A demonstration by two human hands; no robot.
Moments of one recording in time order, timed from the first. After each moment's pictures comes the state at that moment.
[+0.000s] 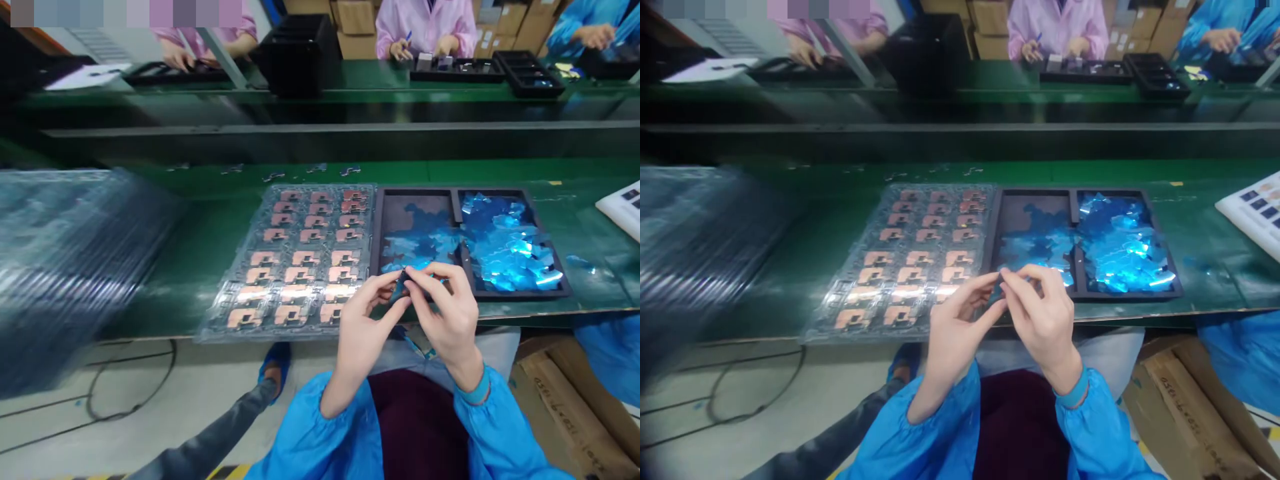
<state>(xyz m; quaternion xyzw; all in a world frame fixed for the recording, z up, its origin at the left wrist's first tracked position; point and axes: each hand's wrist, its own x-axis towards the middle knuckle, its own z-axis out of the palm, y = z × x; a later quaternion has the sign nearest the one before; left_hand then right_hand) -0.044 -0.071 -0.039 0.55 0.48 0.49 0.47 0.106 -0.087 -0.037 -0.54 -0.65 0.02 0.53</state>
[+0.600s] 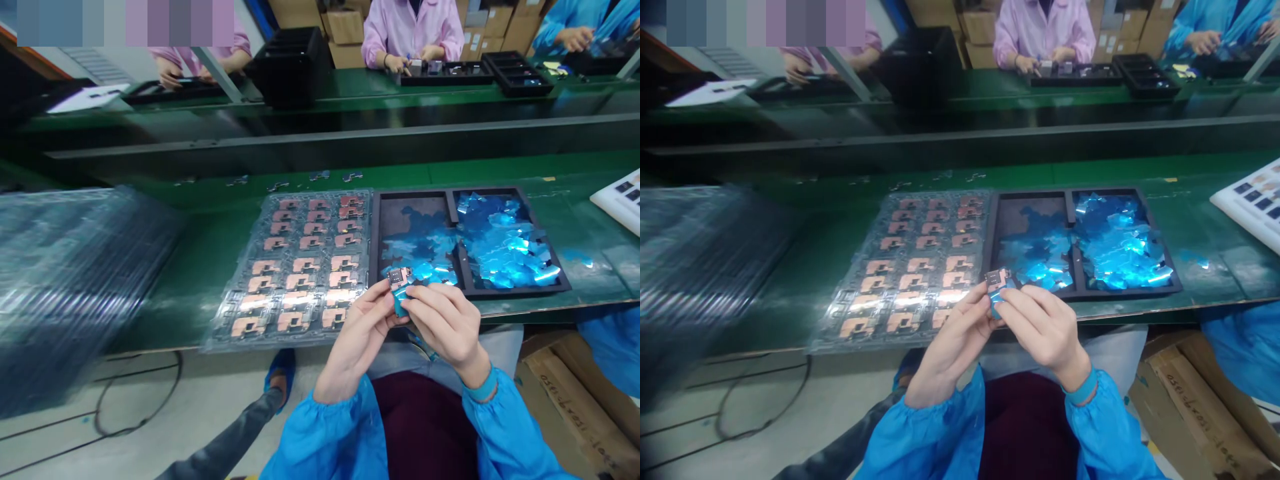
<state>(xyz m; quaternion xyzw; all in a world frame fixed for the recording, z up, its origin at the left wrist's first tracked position) -0.051 -0.065 -0.047 0.21 0.38 0.44 0.79 0.120 -0.099 -0.050 -0.43 -0.75 -0.11 0.49</state>
